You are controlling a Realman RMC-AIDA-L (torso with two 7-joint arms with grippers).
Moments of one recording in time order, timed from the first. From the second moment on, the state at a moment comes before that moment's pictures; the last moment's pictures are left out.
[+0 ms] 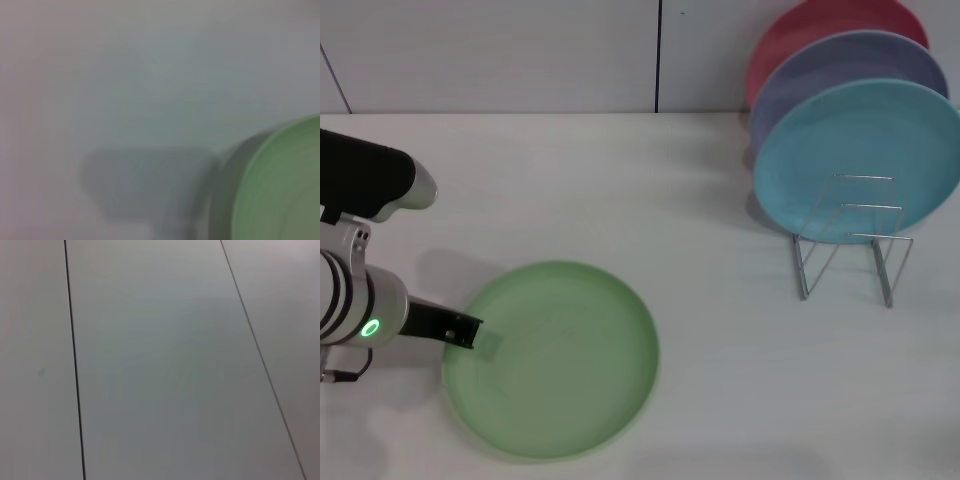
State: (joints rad) left arm -0.30 -2.06 -1.48 -1.49 2.76 -1.19 0.16; right arm 0.34 2.08 -0.48 0.06 -0.41 -1.64 0.24
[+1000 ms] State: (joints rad) left arm -0.30 -2.06 -1.51 -1.67 2.76 -1.21 0.17; right arm 0.36 2.08 -0.58 0.03 -0.45 -1.75 0.33
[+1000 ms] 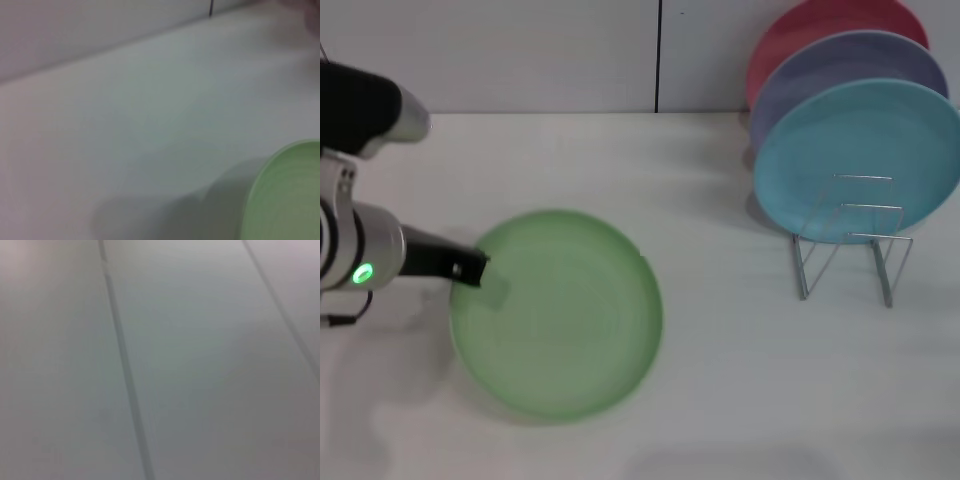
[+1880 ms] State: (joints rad) left arm -0.29 -2.06 -1.57 -1.83 2.76 -1.14 0.21; right arm 0.60 2.00 -0.98 -1.21 -1.66 -1.08 2.04
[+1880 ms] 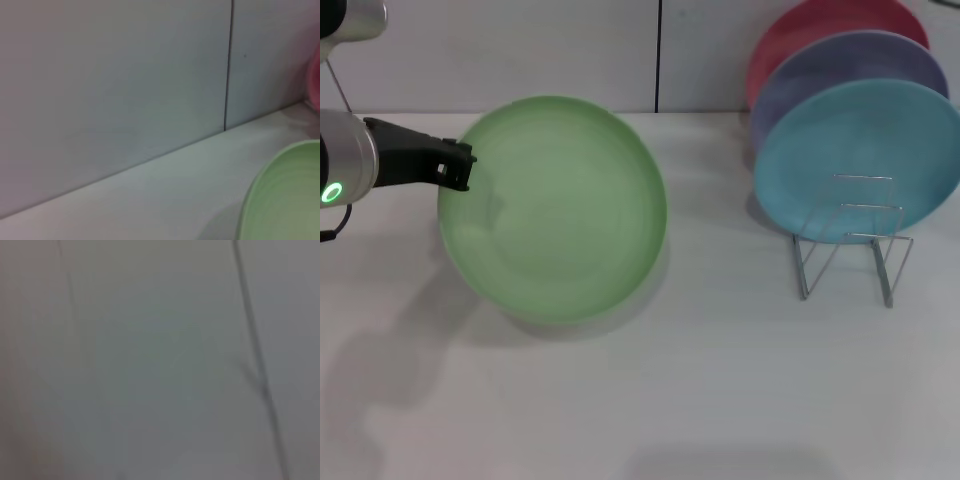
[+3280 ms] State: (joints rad) left arm -0.30 -2.07 -1.53 -1.88 2.74 -1.13 0.22; right arm 0.93 1.96 -1.04 -1.11 -2.27 -1.52 2.53
